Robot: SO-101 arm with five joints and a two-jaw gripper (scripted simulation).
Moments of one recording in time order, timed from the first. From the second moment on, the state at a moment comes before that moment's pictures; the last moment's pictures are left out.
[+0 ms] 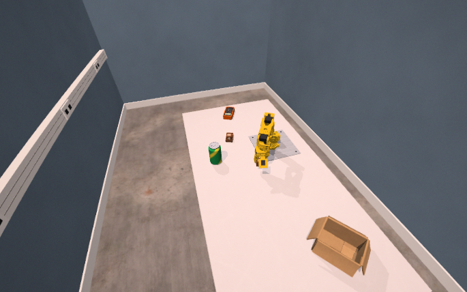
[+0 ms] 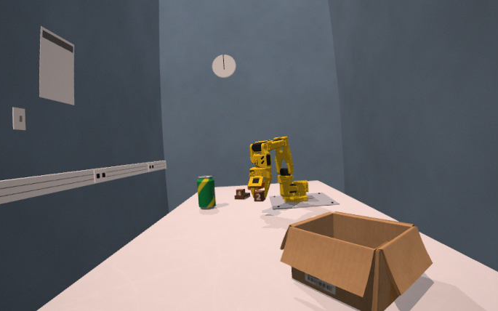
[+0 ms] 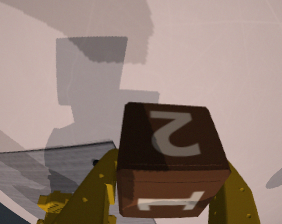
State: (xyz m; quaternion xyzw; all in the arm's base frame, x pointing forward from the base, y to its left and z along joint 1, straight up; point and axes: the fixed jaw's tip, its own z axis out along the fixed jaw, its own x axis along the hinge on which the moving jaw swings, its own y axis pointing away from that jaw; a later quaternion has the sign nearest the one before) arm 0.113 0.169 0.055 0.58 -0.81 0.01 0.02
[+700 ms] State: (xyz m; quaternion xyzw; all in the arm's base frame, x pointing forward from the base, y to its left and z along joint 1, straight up) arm 0.125 0.163 0.058 0.62 -0.78 0.00 0.01
